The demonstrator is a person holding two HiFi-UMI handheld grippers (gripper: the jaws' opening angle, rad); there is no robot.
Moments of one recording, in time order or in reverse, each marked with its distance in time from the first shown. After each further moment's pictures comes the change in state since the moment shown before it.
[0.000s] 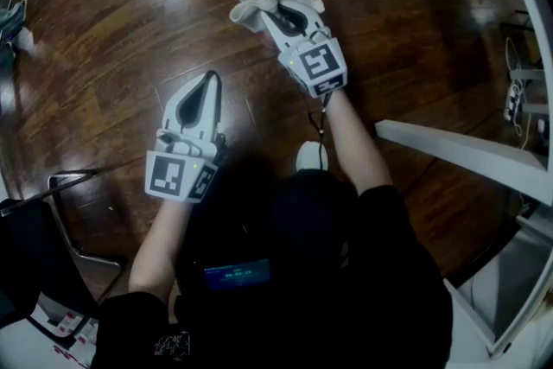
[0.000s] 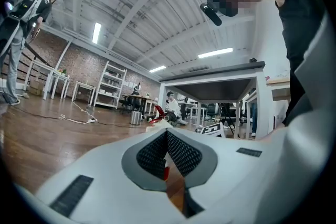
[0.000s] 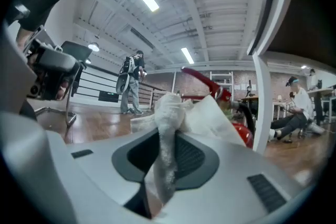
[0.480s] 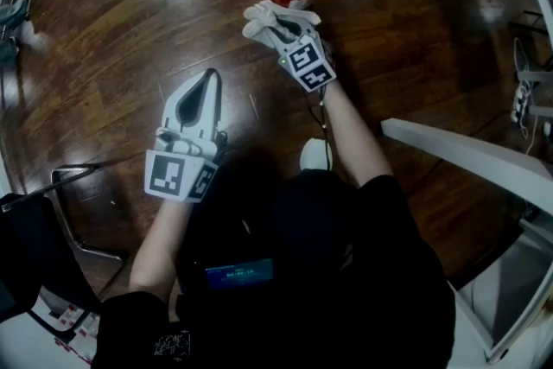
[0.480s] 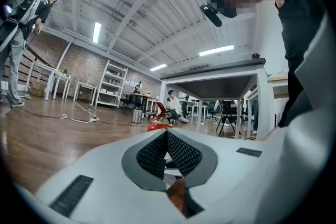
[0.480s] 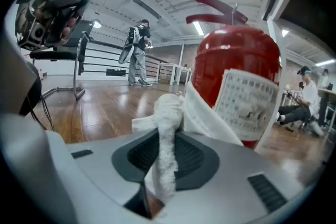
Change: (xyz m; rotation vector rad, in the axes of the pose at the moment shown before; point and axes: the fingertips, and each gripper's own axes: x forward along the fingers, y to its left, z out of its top) left arm -0.001 0.004 -0.007 0.014 0.014 0.022; right arm 0.020 0.020 -0.137 -0.044 0.315 0.073
